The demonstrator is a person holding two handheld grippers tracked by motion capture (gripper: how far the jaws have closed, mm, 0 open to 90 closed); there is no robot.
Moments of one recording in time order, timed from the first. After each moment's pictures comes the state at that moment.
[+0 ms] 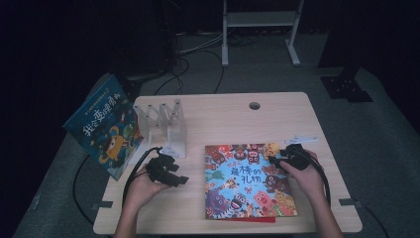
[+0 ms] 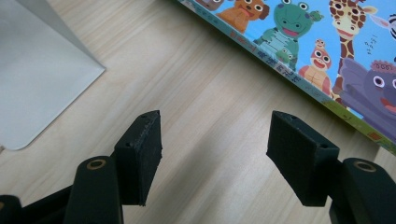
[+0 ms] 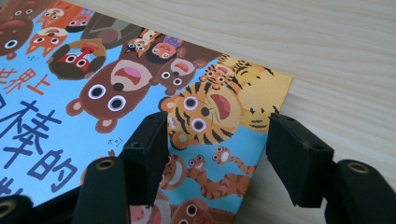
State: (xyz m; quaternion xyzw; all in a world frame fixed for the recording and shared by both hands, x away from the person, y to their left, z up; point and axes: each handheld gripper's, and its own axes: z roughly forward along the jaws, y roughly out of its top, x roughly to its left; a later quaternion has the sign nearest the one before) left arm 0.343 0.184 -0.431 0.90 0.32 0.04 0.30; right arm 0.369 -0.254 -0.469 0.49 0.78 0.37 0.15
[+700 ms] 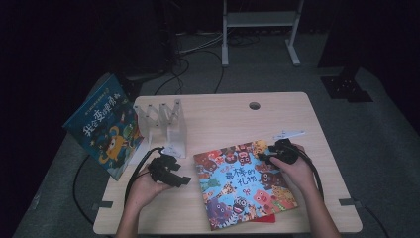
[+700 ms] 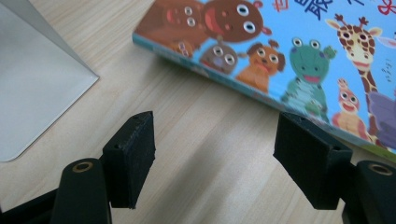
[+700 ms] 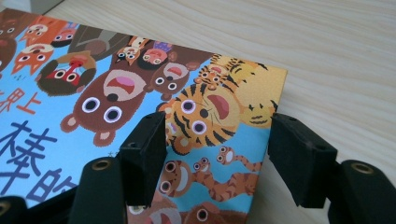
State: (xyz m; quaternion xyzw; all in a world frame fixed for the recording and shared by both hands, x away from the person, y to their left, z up) left arm 0.343 0.181 -0.431 0.89 0.32 0.04 0.31; right arm 0.394 -0.228 -0.470 0.44 0.80 0.38 0.12
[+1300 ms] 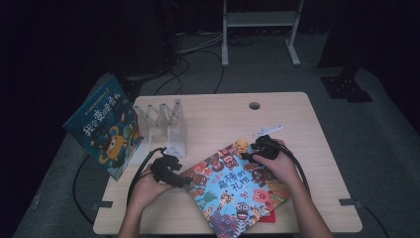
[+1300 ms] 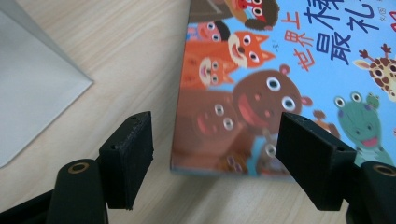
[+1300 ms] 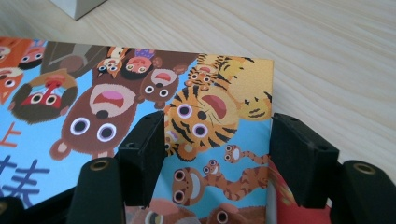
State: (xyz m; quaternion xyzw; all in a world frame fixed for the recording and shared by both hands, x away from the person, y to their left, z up) left arm 0.343 0.172 -0.437 0.89 0.32 0.03 0.31; right arm 0.410 -0.174 -0.466 0.38 0.84 0.38 0.10
